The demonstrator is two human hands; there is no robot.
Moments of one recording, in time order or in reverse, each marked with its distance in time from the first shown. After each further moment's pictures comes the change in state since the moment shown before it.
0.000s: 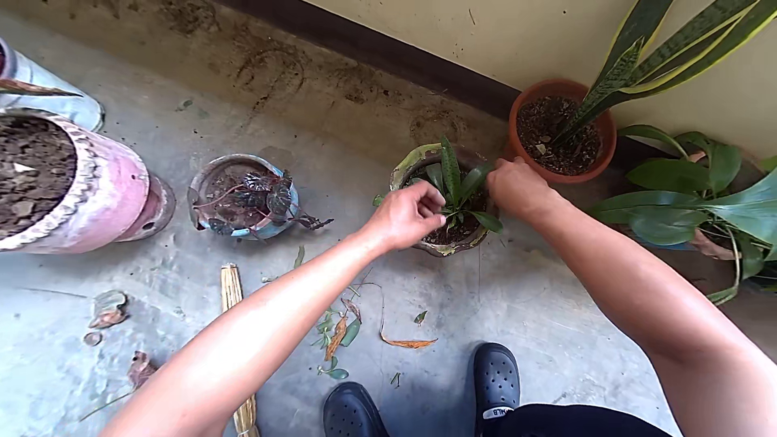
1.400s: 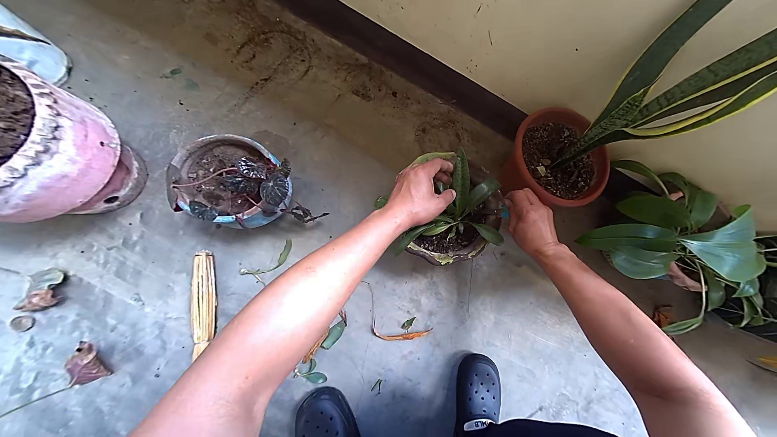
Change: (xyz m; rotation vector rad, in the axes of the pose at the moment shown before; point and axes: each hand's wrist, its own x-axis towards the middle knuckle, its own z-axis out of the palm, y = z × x) left_hand 0.053 -0.010 -0.002 0.103 0.217 0.066; right_hand 0.002 0.052 0.085 0.286 0.762 -0.249
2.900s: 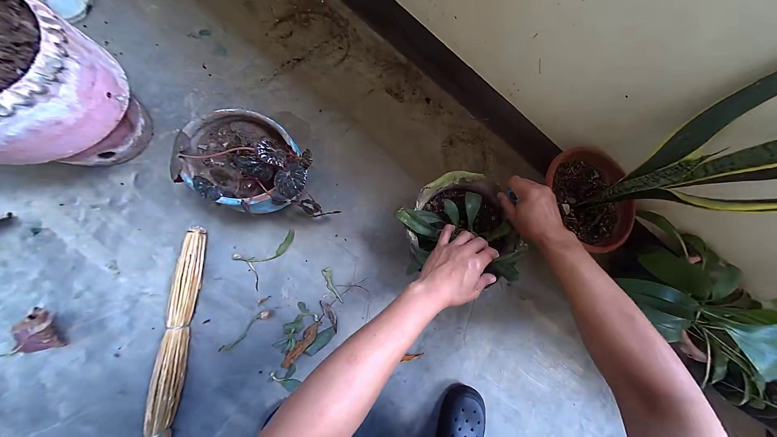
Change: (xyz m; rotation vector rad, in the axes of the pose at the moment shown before) left_hand -0.048 0.016 0.061 0.283 -0.194 0.131; right_hand 0.105 -0.024 0.000 -0.026 -0.319 0.023
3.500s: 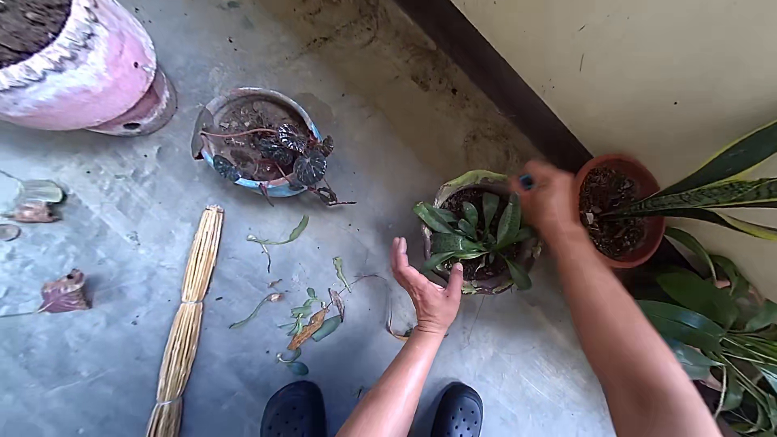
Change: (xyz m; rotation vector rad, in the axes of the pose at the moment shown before) left_hand -0.034 -0.009 0.103 -0.469 1.228 -0.666; right_hand 0.029 -0.016 0.007 0.161 0.178 -0.092
